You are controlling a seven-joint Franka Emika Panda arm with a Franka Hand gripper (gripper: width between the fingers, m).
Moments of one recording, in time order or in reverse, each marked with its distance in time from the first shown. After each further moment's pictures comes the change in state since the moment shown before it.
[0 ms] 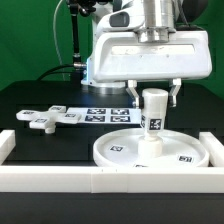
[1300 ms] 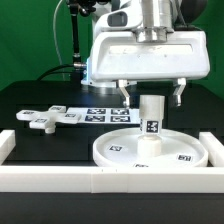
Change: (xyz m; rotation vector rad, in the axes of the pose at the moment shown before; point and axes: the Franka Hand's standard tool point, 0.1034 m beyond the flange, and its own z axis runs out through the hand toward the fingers) arm 0.007 0.009 -0.009 -0.013 0.019 -0.003
